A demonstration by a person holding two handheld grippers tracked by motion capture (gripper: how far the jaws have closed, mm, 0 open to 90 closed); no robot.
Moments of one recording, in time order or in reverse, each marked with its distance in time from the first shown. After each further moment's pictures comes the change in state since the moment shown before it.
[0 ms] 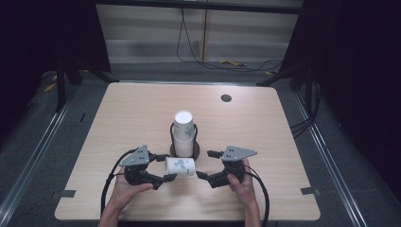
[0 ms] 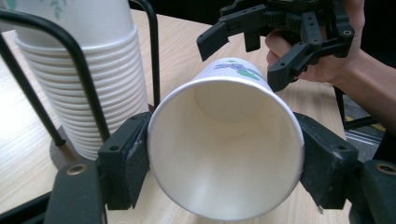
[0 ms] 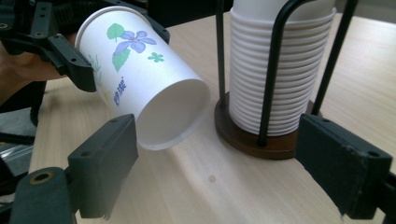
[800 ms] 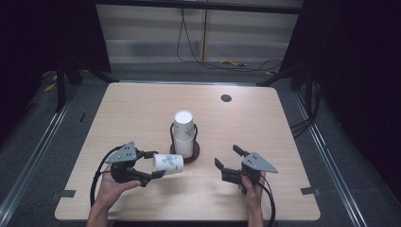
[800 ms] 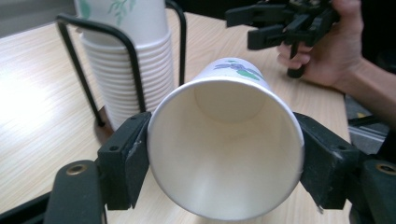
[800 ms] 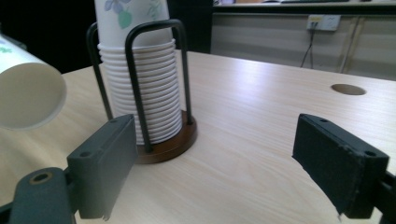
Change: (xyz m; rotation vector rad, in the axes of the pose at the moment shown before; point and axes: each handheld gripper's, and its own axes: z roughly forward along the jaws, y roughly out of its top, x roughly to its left) left arm 0.008 0.006 -0.034 0.039 0.050 -0.004; right arm -0.007 -0.033 -0.033 -0.223 -0.440 0.066
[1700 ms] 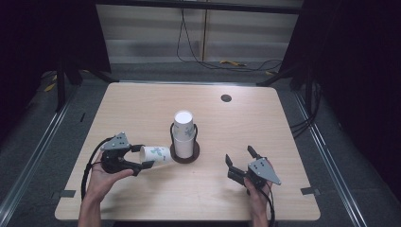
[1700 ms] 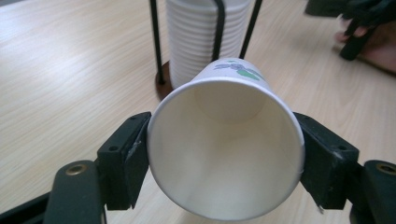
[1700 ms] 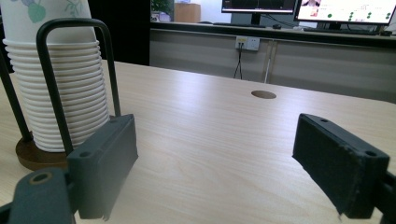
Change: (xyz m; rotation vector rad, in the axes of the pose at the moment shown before) left arm 0.030 0.003 -0.018 0.148 0.142 -0.083; right arm -0.005 -0.016 -0.013 -0.077 -0.272 -0.045
